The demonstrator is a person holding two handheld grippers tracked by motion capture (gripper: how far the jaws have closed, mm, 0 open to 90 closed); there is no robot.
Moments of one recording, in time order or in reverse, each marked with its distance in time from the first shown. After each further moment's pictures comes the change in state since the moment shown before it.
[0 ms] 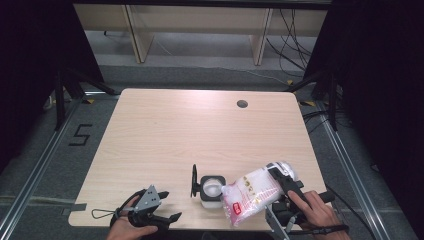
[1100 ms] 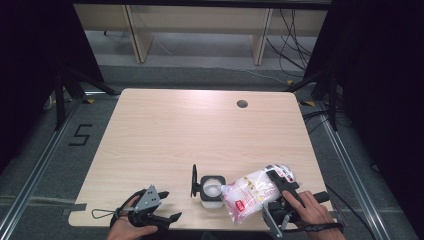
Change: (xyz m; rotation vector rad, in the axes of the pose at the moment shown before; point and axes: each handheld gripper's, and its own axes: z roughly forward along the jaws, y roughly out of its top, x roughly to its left) left arm 0.000 0.000 0.000 -0.001 0.000 -0.002; right arm 0.015 -0.001 0.020 0.014 0.045 -0.109
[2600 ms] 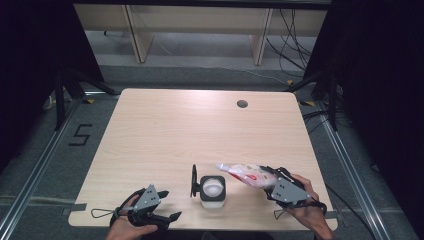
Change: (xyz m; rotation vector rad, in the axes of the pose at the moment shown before) left arm 0.002 0.001 -0.001 -0.009 0.004 -0.009; right arm 0.016 -0.042 0.049 -0.405 0.205 0.809
